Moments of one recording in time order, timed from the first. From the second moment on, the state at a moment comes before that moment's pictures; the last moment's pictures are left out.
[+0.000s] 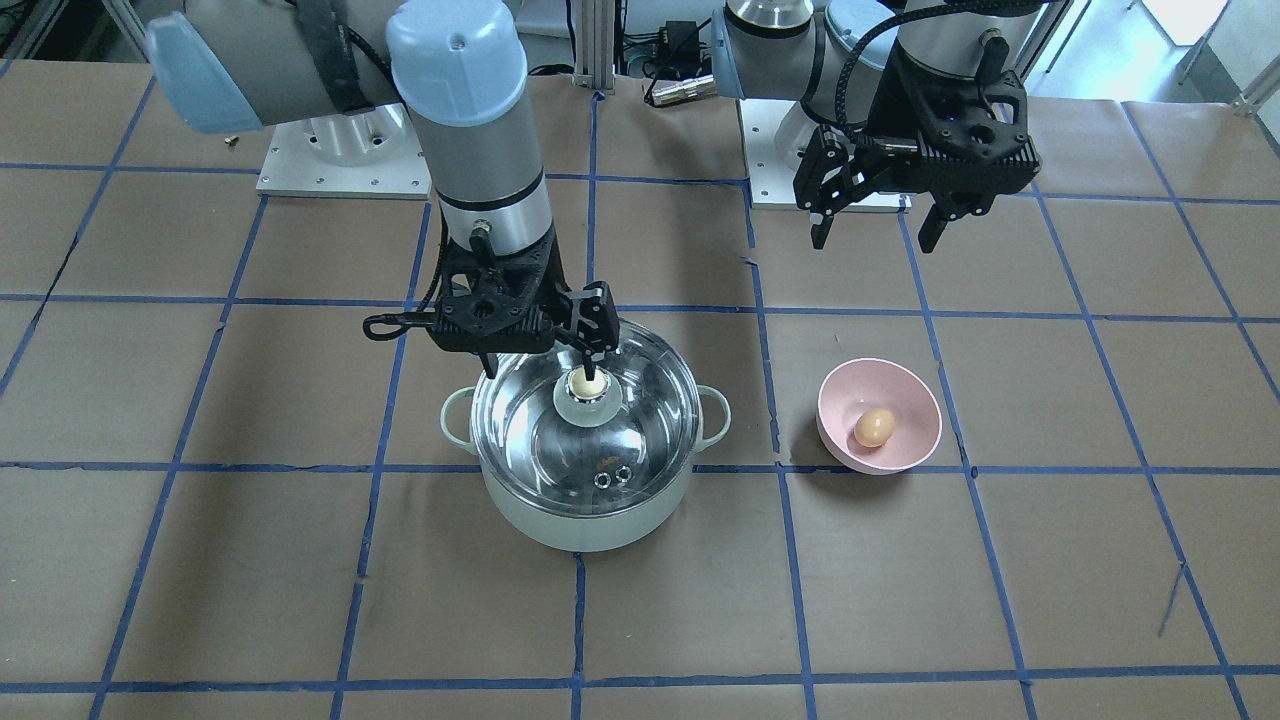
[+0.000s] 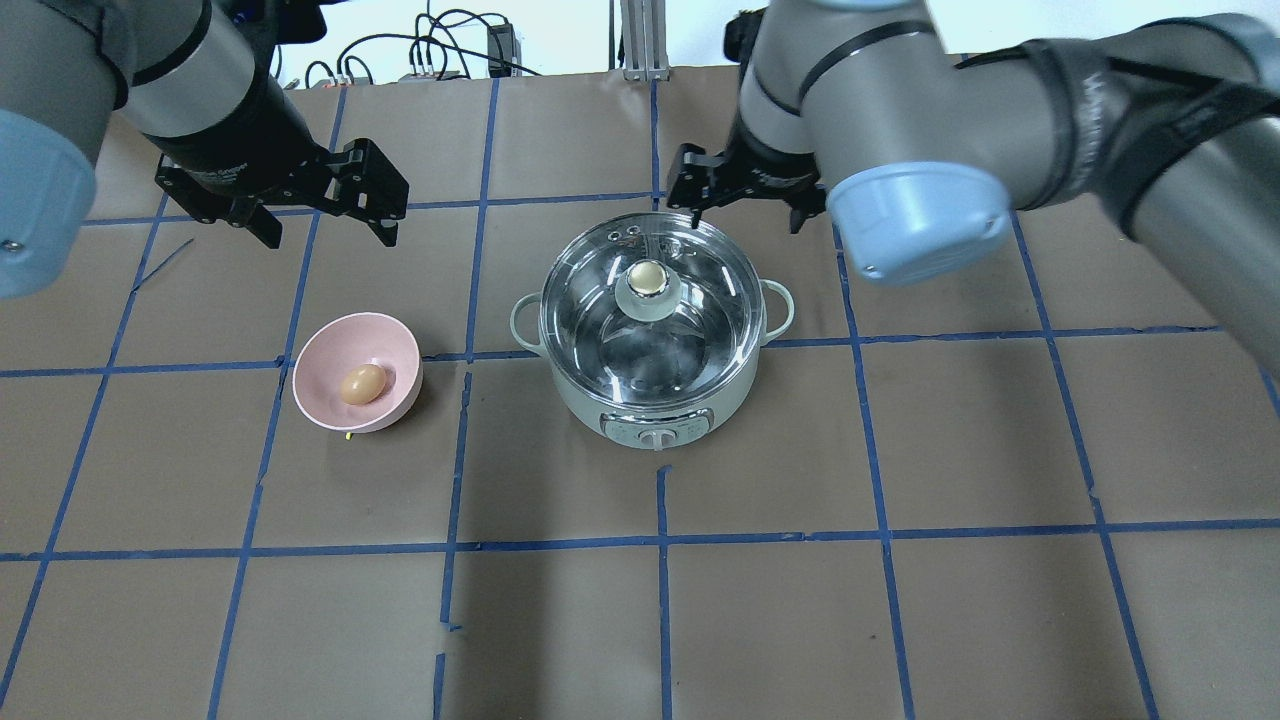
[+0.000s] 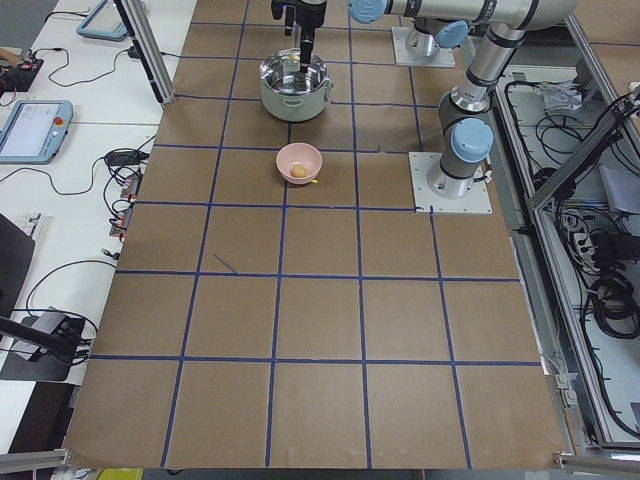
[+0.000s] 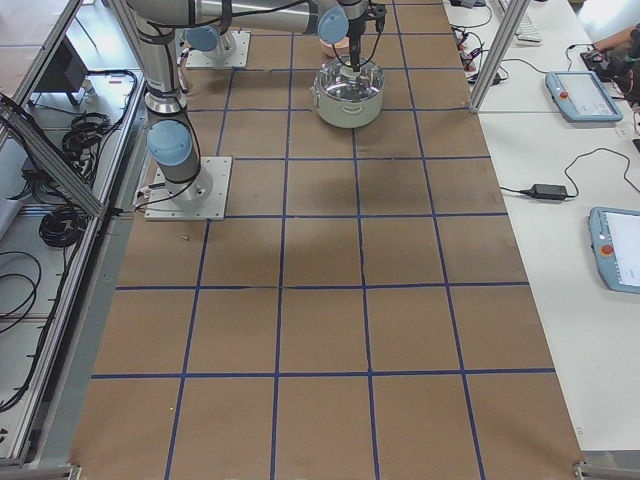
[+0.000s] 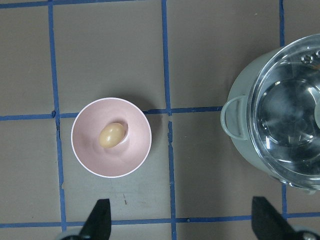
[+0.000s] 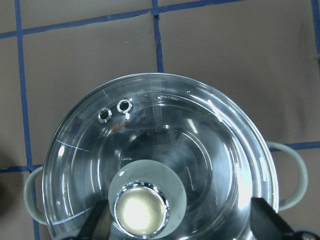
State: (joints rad) left arm -1.58 -1.50 -1.61 -1.50 1.58 0.02; right arm 1.91 -1.33 1.62 -2.07 -1.52 0.44
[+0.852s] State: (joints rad) left arm -1.58 -1.50 -1.60 -1.49 1.58 0.02; right arm 1.97 -1.25 1.59 -2.08 -1.52 0.53
